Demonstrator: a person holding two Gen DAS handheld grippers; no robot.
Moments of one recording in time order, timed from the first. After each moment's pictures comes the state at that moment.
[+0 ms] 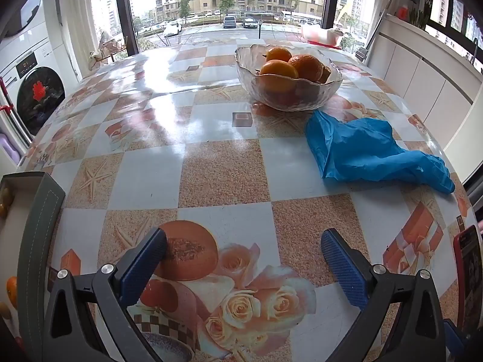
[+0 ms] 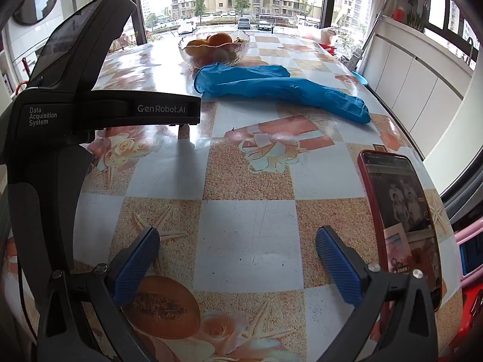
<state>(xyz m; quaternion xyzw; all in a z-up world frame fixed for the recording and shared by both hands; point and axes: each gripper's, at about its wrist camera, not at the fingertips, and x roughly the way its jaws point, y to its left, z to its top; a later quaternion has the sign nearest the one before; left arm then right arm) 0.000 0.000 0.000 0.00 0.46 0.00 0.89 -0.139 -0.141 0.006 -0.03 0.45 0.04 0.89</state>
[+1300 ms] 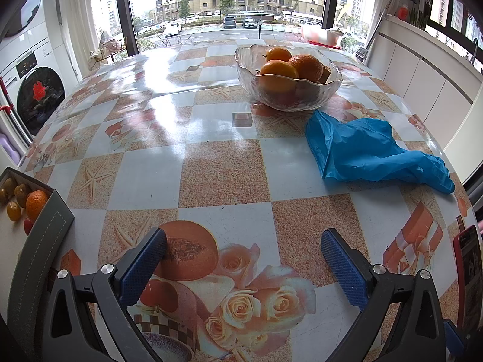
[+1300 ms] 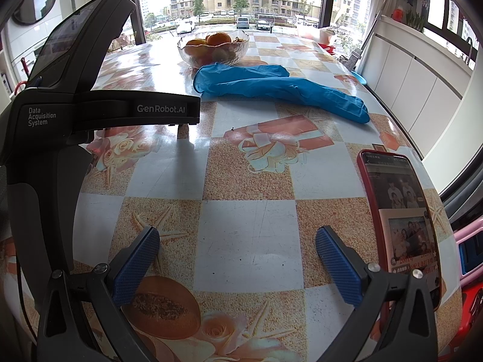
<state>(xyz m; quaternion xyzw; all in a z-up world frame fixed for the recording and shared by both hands) 0.000 0.000 0.000 -0.01 0.46 0.00 0.89 -0.138 -0.141 0.005 -0.03 0.45 0.04 0.89</state>
